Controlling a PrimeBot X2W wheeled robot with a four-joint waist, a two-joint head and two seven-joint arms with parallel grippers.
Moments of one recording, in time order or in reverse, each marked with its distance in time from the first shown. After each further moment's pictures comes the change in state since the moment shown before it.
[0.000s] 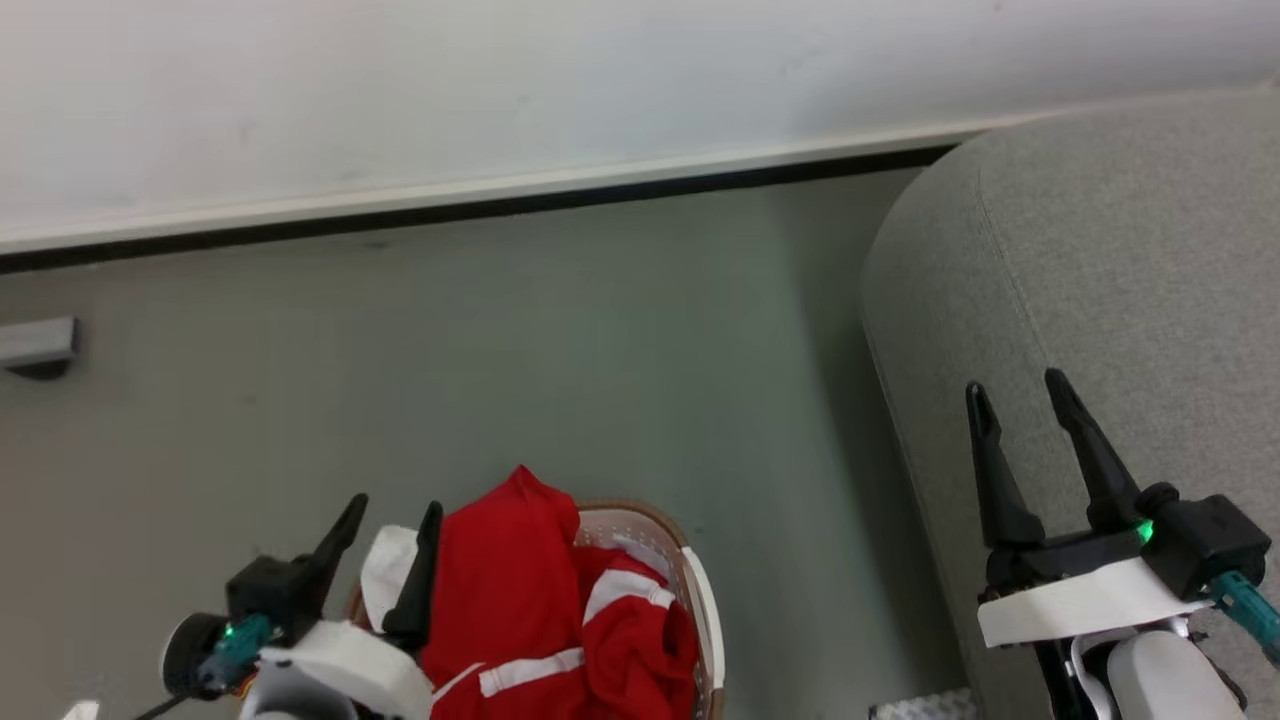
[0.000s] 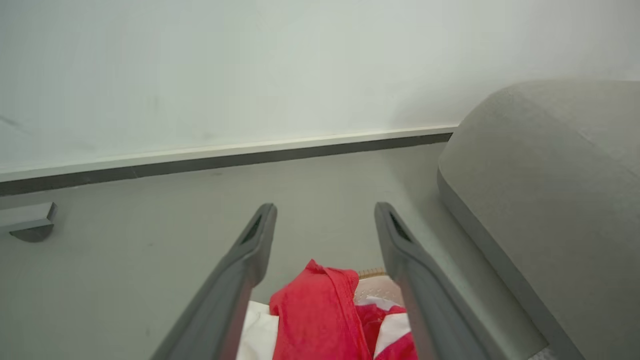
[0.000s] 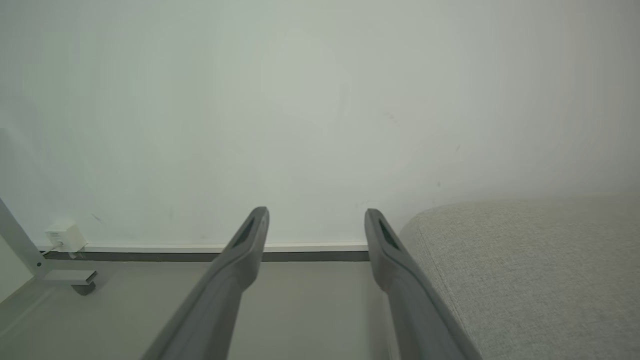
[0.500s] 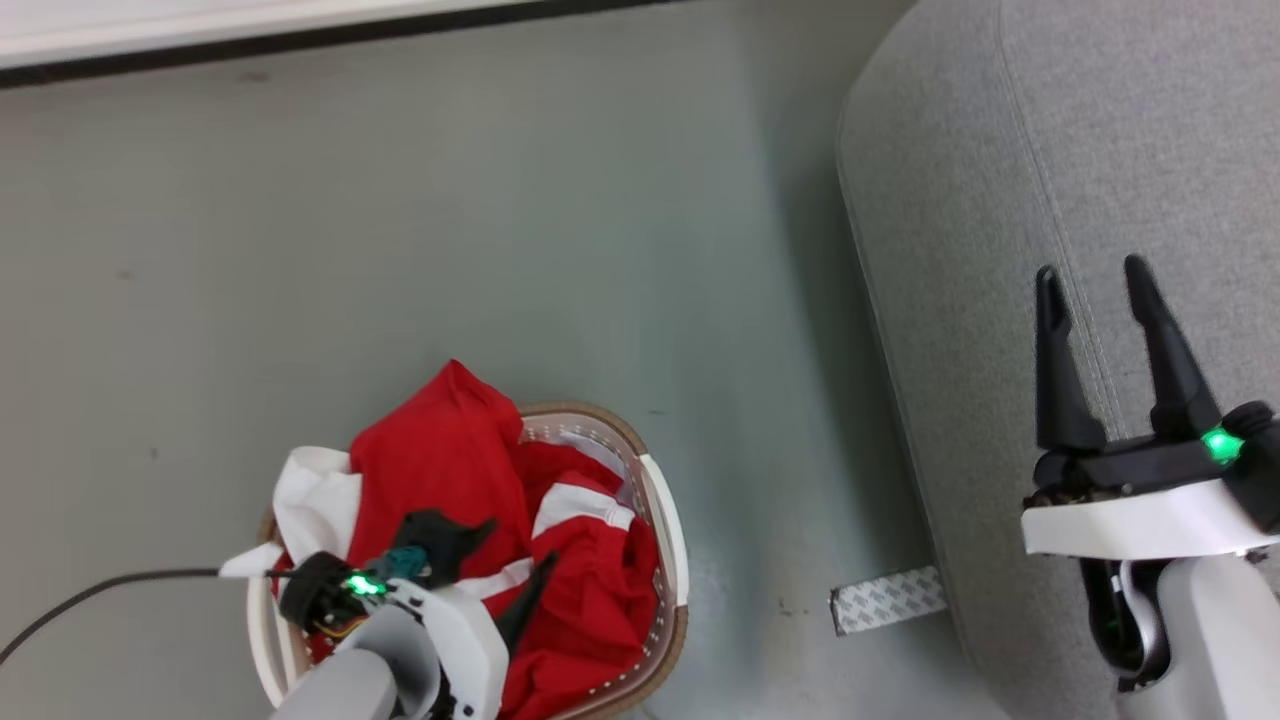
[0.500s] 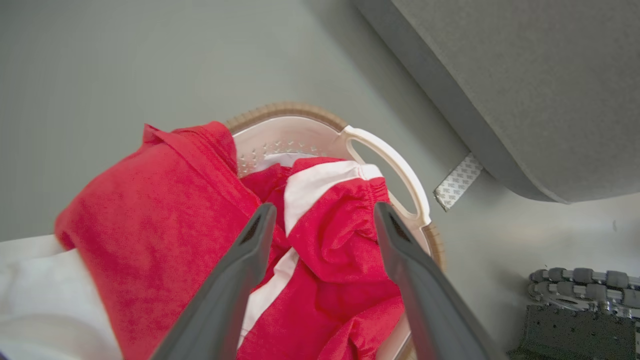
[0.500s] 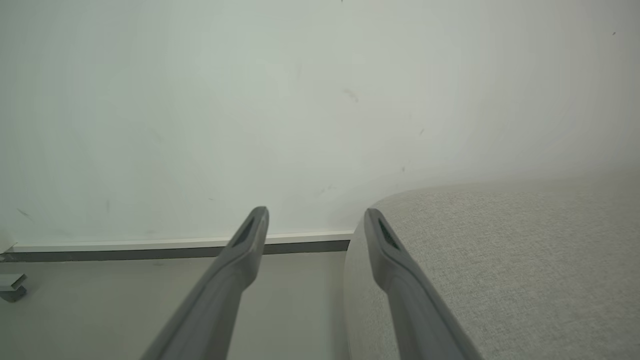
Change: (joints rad) left arm -0.286 0.127 -0.494 0.296 -0.170 -0.003 0.131; right arm -0.107 0.012 -0.070 -0.080 -0.001 0.000 0.000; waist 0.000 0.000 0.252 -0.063
